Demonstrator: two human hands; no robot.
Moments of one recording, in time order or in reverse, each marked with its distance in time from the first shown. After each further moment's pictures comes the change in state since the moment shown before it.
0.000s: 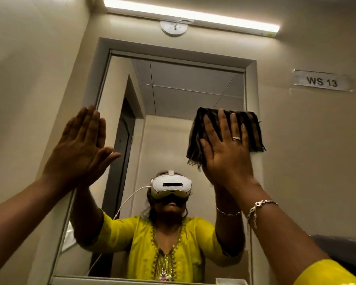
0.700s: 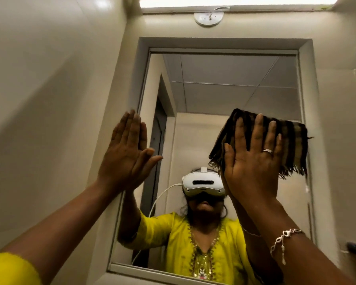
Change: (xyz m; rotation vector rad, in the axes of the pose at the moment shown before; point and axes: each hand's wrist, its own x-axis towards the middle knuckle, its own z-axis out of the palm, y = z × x) left_hand -0.014 0.001 0.000 -0.061 0.101 0.005; right_hand -0.023 -0.068 0.018 -0.050 0.099 0.199
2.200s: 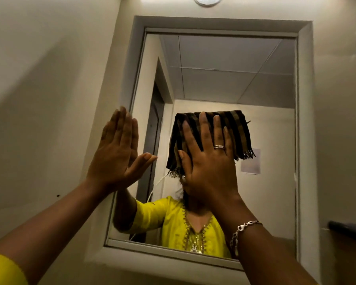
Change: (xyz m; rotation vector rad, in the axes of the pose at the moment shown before) left_hand -0.030 0.014 -0.008 0.002 -0.097 0.034; right_hand -0.033 -0.037 0.000 0.186 -0.084 -0.265
